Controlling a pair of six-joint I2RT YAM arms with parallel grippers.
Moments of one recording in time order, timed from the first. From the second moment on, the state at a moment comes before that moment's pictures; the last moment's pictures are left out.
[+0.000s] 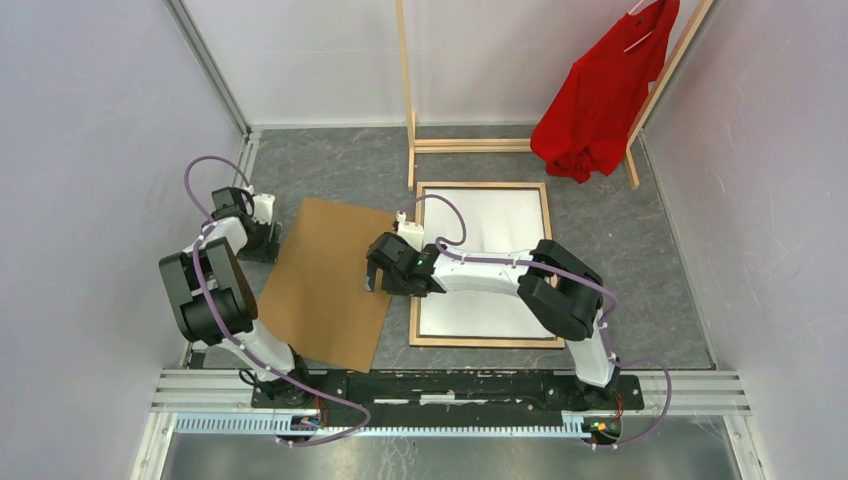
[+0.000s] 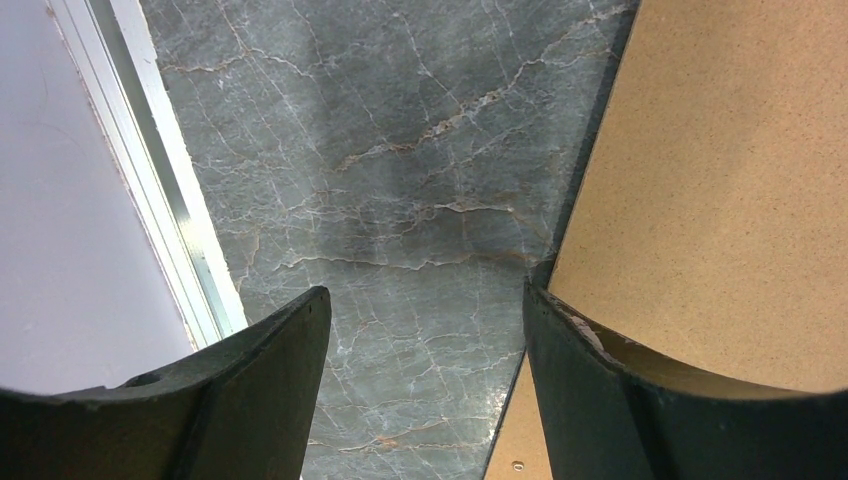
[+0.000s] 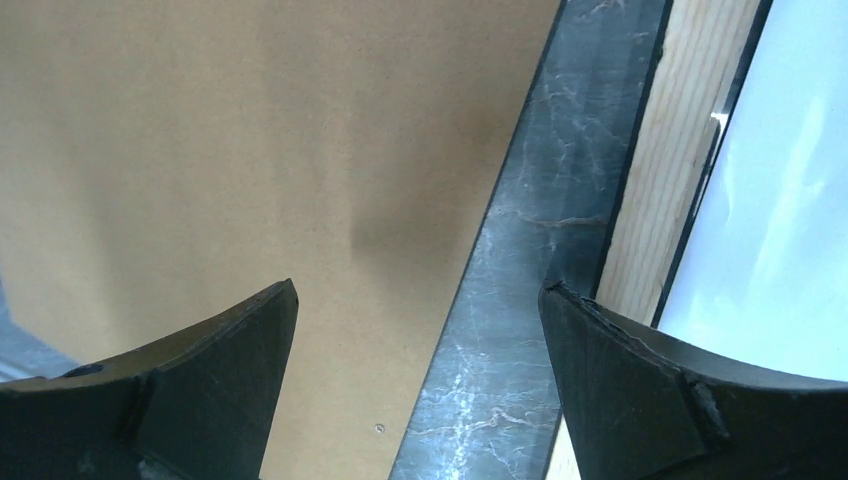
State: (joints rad) left arm 0.38 1.67 0.95 -0.40 0.01 0.51; right arm 1.09 2.02 1.41 -0.36 0.27 1.07
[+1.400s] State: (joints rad) left arm 0.40 1.71 0.95 -0.27 -0.03 0.60; right arm 1.00 2.04 1.25 0.22 0.04 1.23
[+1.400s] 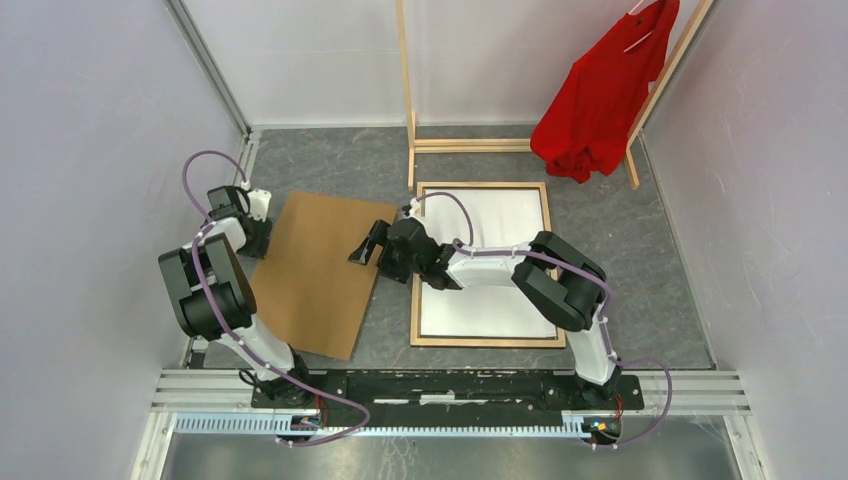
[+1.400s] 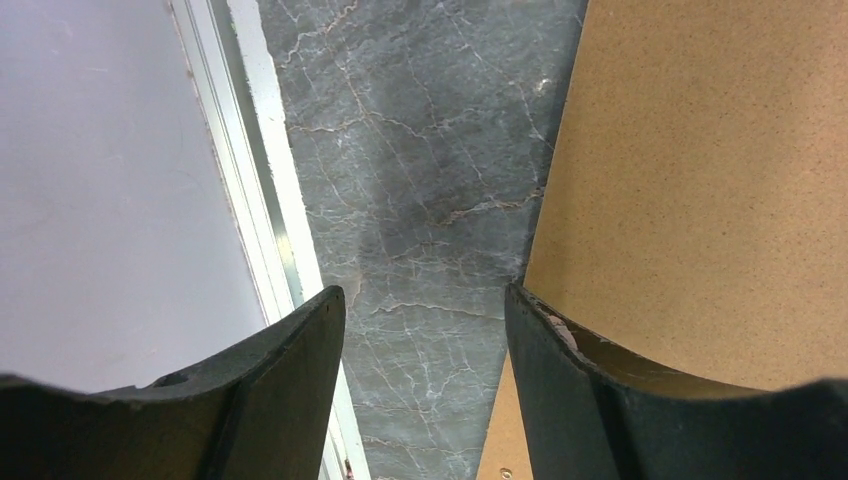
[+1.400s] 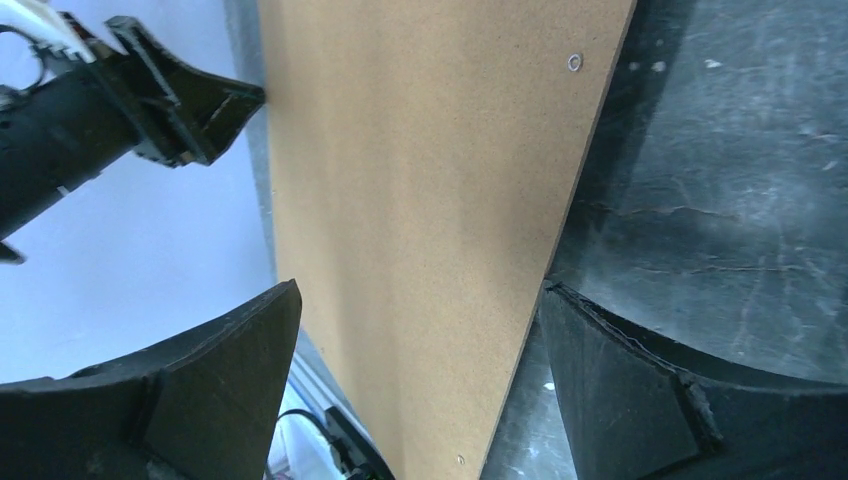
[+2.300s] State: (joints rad) left arm 0.40 1.71 0.95 -0.27 -0.02 0.65; right arm 1.04 1.99 1.17 0.84 -0.11 1.37
